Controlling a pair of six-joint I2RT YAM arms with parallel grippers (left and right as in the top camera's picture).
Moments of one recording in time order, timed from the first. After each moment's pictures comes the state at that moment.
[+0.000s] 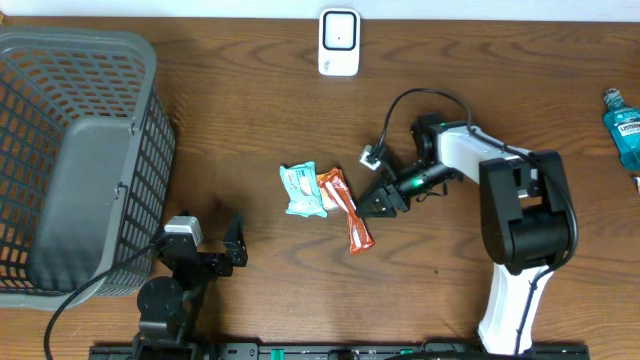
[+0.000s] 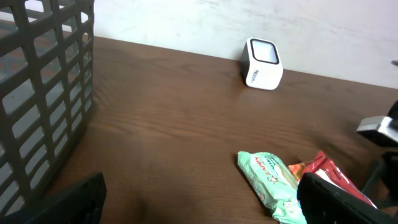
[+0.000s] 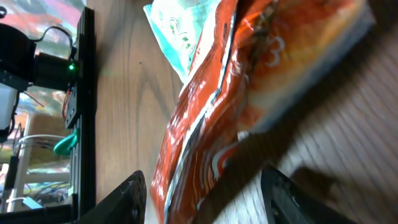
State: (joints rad) left arm -0.09 0.01 0.09 -0.29 0.08 -0.22; right arm 0.22 2.13 1.25 -0.92 -1.00 -0.84
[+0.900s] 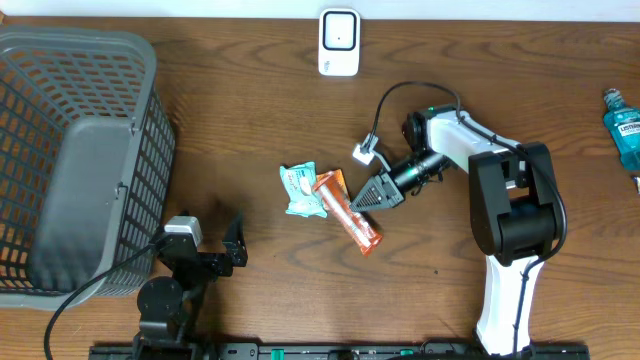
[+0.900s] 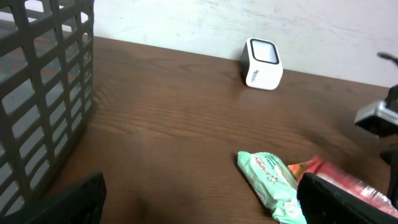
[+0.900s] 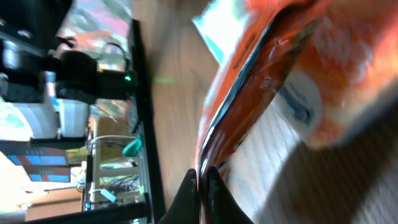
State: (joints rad) left arm -0.09 0.01 0.09 -0.29 0.08 -0.22; right arm 0.25 2.20 1.43 -1.26 -1.08 -0.85
